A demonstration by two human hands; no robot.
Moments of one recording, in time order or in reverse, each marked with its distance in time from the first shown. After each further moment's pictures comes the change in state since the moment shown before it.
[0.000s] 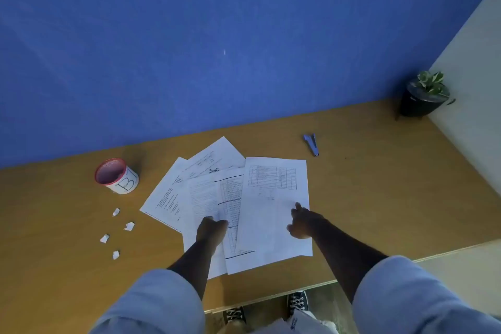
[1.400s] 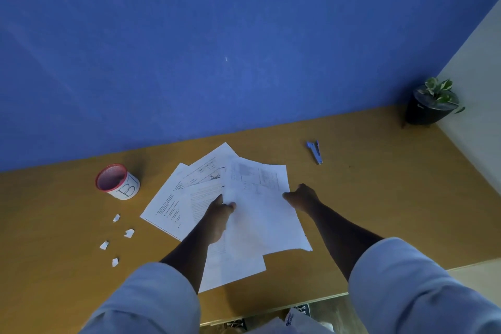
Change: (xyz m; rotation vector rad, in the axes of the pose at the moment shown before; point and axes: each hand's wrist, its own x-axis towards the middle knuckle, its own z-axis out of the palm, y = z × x) left_hand -0.003 0.063 -0.012 -0.387 -0.204 0.182; right_hand 0.026 -0.007 -0.071 0.798 0.250 0.203
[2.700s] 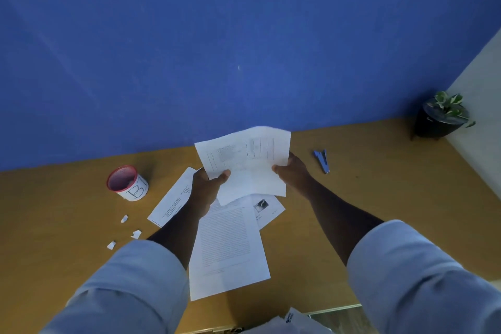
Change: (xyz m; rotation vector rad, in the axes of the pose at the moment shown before) left_hand 0.003 0.065 -0.041 -0.067 0.090 0.489; right_hand -0.005 -0.078 -0.023 0.390 0.013 -0.425
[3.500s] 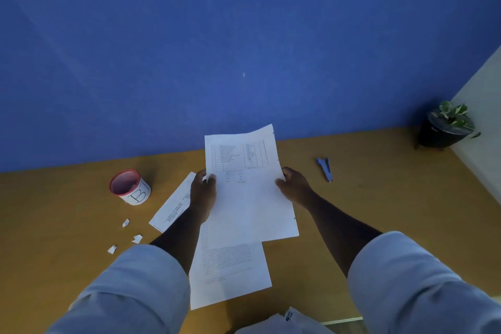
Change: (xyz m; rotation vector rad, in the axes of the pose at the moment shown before) left_hand 0.009 -0.001 -0.003 0.205 0.246 -0.237; right_hand 0.001 0.013 0.009 -0.217 -0.059 -0.007
